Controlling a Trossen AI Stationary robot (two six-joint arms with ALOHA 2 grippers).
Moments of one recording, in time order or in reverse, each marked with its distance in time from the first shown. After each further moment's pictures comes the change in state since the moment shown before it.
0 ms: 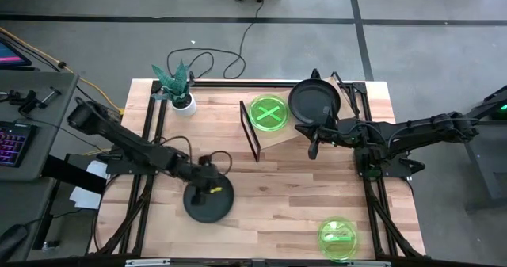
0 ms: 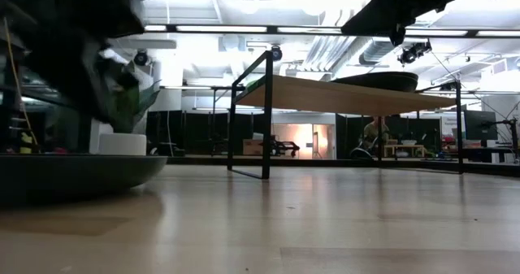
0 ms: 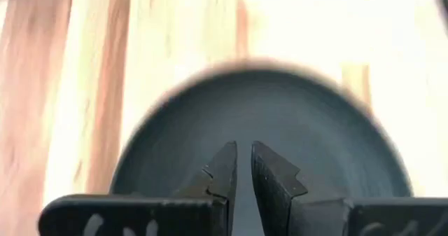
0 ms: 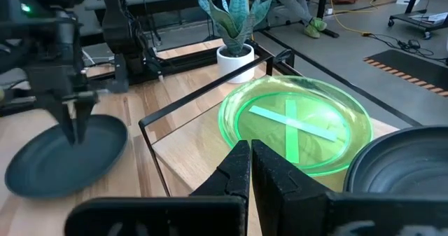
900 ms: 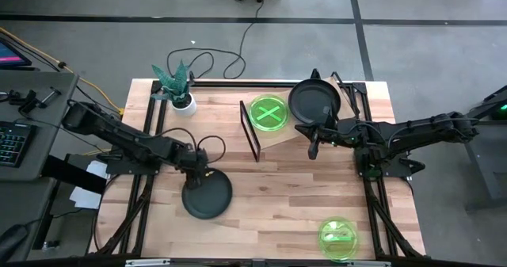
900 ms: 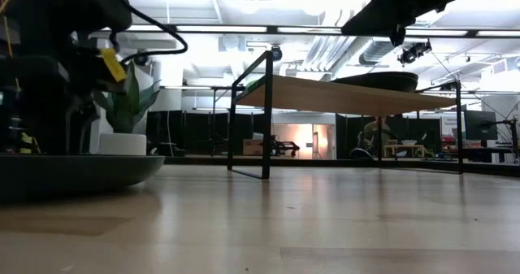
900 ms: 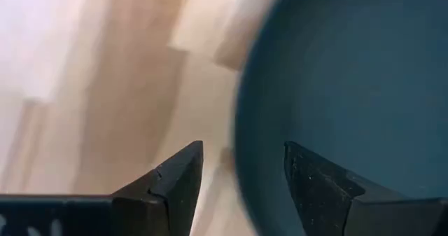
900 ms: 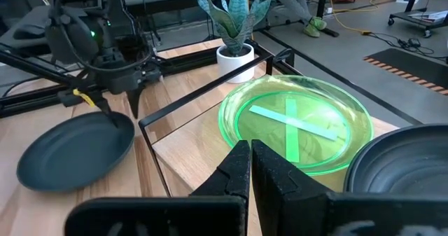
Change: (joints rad) left arm 0.177 -0.071 -0.094 -0.332 0.050 -0.203; right arm 0.000 0.001 0.000 -0.001 0.000 0.007
